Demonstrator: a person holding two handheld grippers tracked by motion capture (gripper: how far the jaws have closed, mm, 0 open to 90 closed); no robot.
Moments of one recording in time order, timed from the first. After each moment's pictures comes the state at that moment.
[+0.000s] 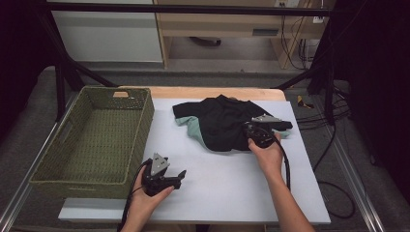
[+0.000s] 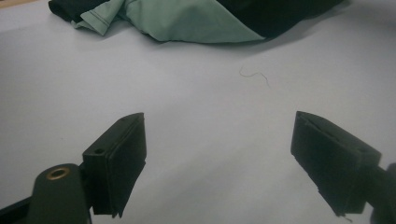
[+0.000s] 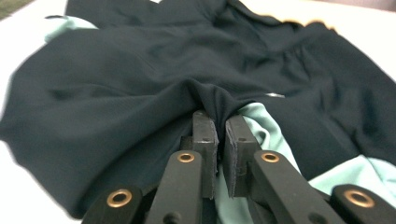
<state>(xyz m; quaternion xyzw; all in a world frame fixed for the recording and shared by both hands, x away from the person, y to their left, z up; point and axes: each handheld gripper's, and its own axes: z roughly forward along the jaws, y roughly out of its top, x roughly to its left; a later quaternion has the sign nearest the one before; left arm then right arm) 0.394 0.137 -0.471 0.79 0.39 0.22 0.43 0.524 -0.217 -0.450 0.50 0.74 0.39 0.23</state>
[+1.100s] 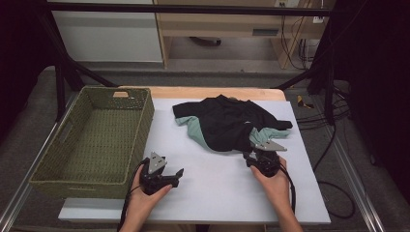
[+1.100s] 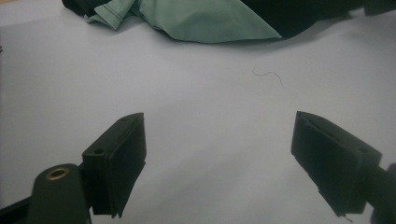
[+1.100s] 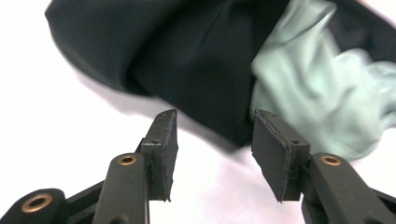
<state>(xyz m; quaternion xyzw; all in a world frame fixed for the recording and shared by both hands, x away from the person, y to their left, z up) 0.396 0.144 -0.472 0.78 0.40 0.22 0.42 0.445 -0.221 -0.478 0.47 0.75 0.39 0.25</state>
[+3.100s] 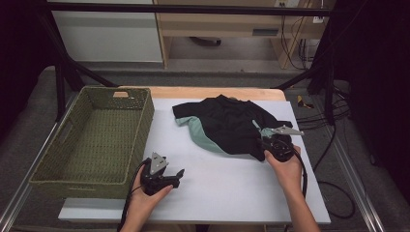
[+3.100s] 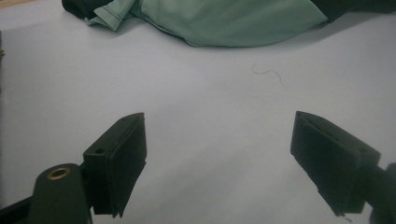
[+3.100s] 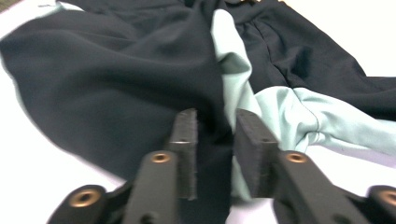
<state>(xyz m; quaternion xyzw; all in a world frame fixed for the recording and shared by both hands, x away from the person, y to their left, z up) 0.396 0.143 -0.470 0.78 0.40 0.23 0.42 0.468 -0.263 -0.443 0.51 0.72 0.40 0.23</state>
